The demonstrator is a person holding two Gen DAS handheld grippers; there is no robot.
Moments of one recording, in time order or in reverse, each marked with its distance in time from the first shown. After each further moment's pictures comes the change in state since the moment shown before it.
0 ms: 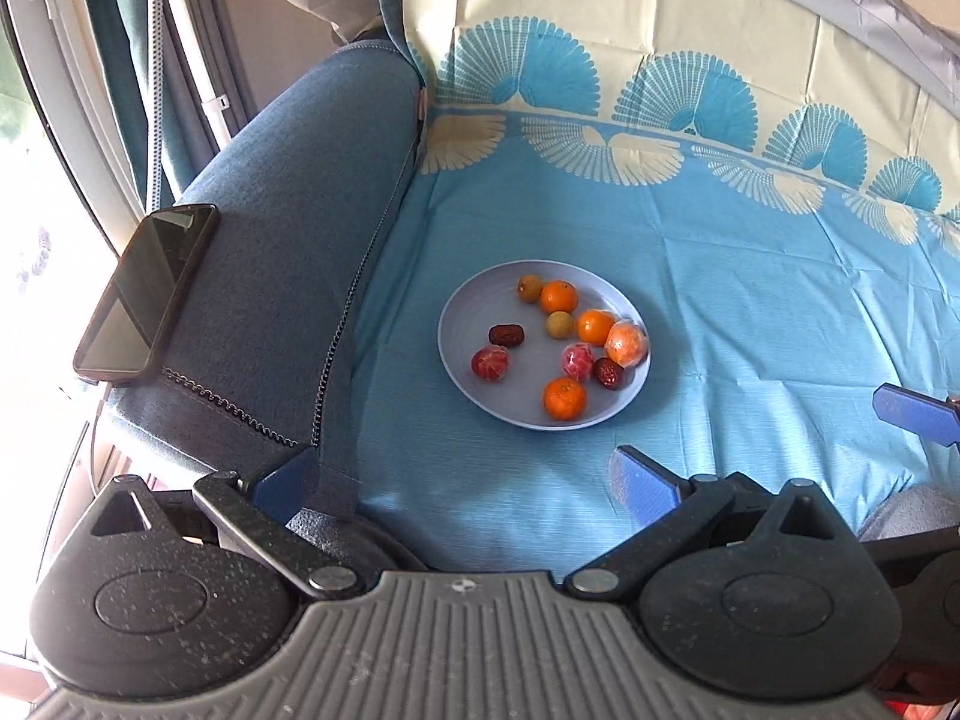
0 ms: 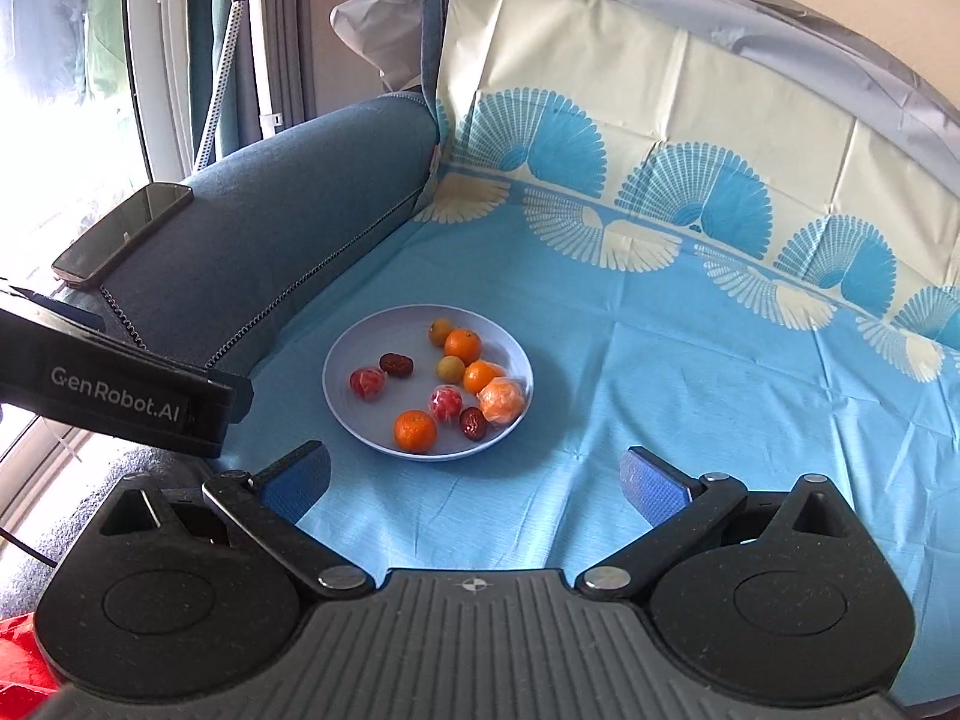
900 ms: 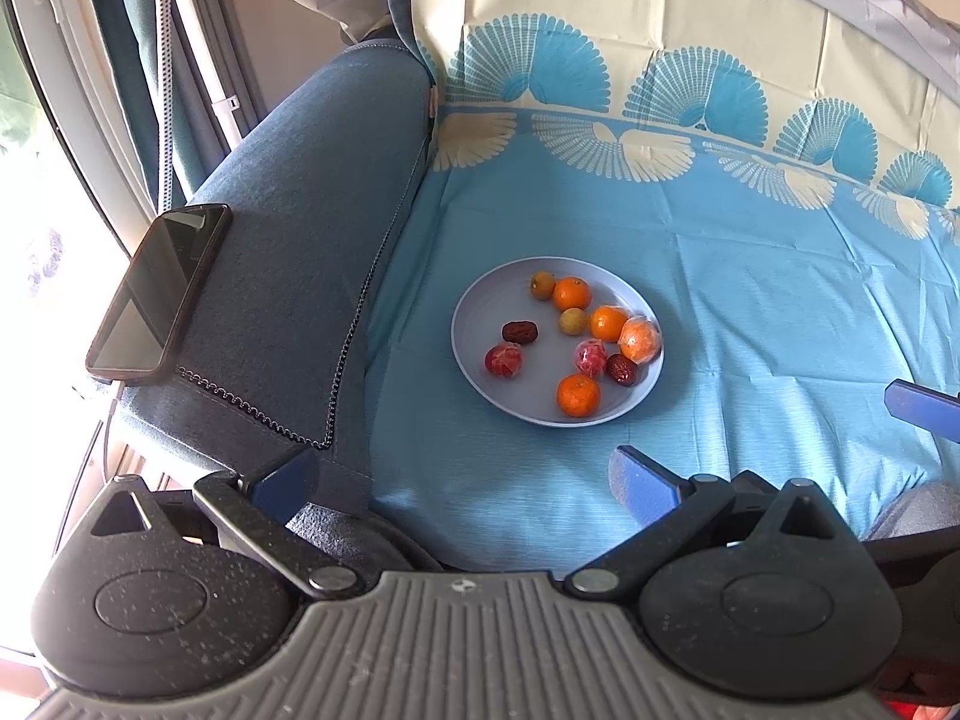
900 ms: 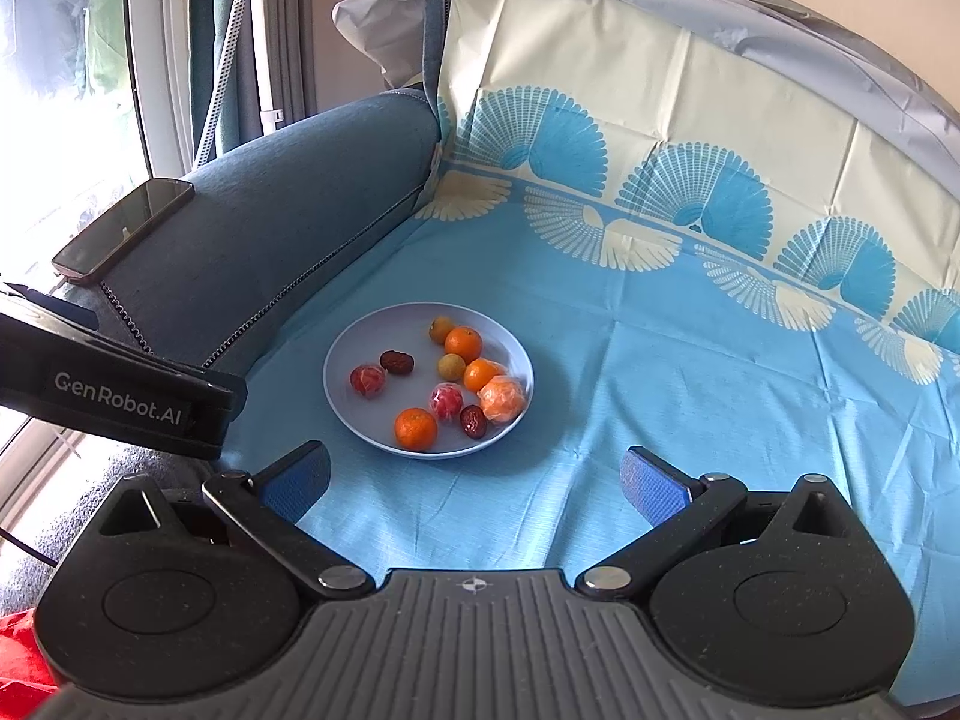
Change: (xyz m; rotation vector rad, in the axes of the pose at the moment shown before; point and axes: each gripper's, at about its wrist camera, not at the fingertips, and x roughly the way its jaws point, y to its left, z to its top) left arm 0.001 0.000 -0.001 0.005 0.007 0.026; right arm 0.001 0.004 0.002 -0.005 0.009 -0.007
